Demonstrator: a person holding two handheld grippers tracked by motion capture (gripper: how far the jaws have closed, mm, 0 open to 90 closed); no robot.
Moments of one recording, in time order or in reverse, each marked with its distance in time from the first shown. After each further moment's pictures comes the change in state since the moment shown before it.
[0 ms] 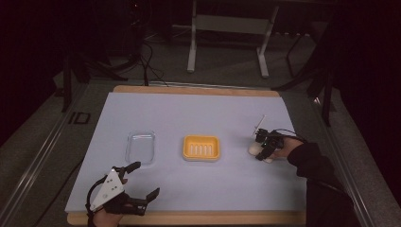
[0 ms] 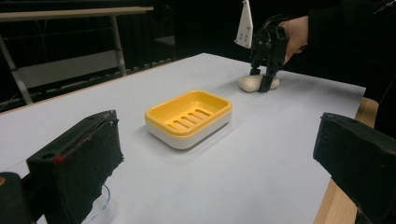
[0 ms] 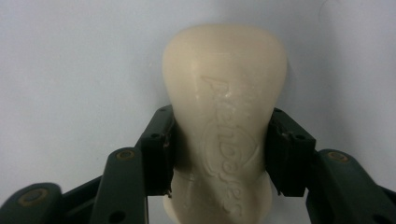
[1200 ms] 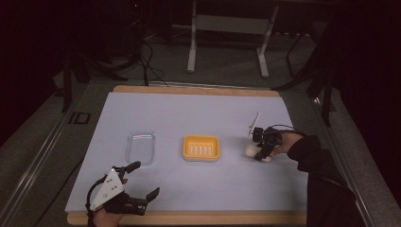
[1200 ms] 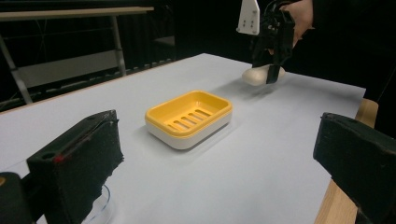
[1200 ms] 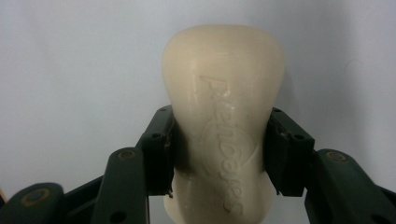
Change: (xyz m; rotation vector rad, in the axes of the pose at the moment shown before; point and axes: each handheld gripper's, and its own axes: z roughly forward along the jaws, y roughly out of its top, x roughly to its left) left arm 0.001 0.000 0.000 0.000 -0.002 -0.004; right arm 0.019 0.019 -0.030 0.018 0.063 -0.176
